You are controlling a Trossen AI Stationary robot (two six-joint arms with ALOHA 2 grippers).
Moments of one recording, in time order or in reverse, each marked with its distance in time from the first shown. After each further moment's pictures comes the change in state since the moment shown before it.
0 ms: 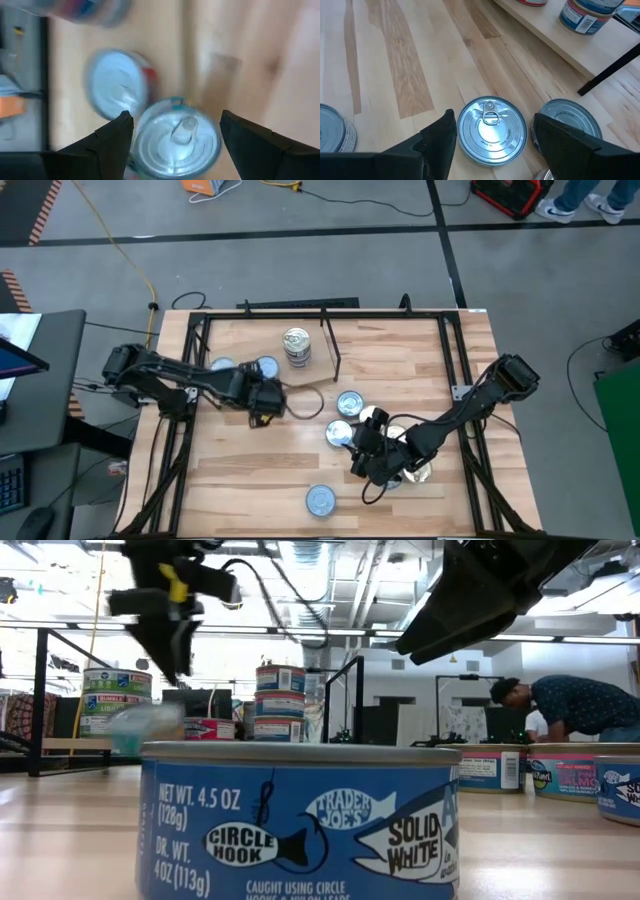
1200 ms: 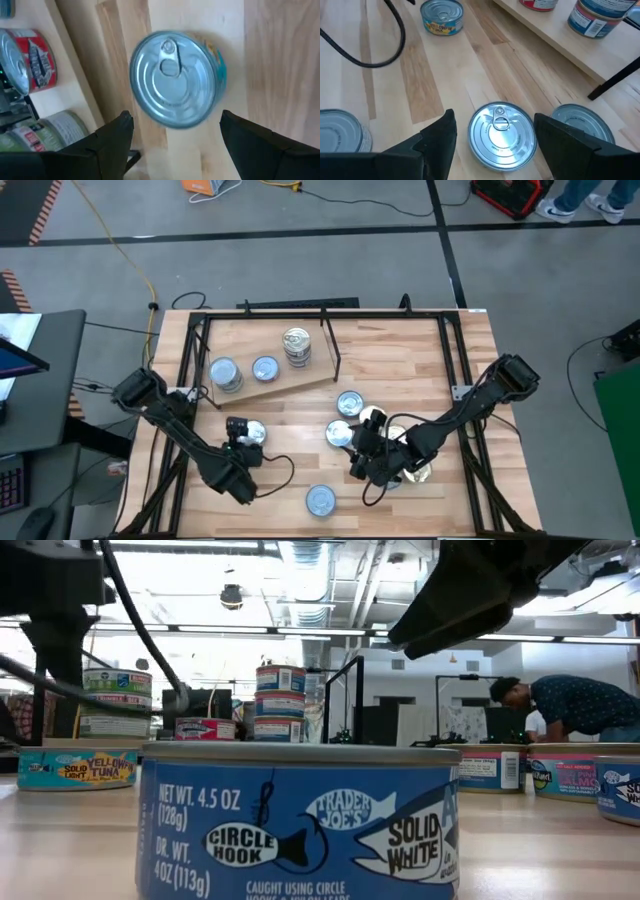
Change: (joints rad) left arm -0.590 0.247 -0.052 -0.099 -0.005 -0.381; right arm 0.003 0.000 0.000 0.051 -0.012 -0.013
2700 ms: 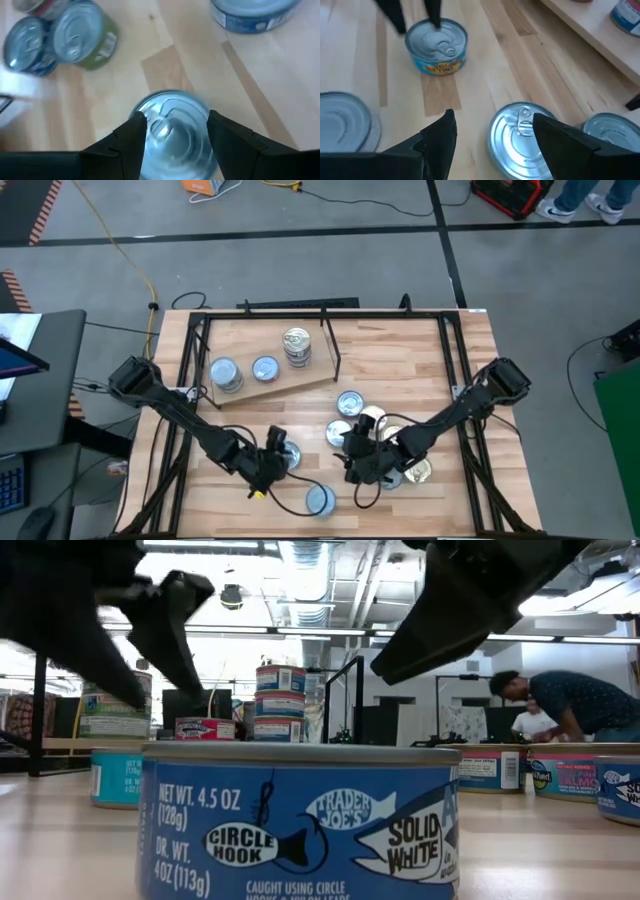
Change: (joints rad) left arm 0.139 -0.114 -0.175 0.952 0.028 0.653; right arm -0.040 0.078 0.008 0.112 -0.123 -0.129
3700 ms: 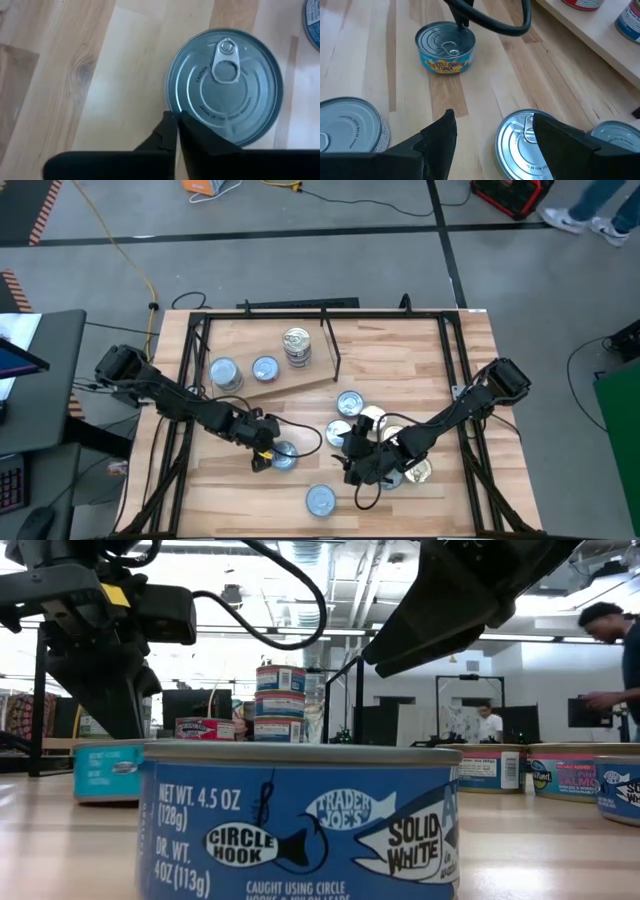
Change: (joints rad) left arm 0.208 -0.179 -0.229 -0.027 0.295 -0.622; right arm 0.005 0.000 0.000 0.043 0.002 -0.024
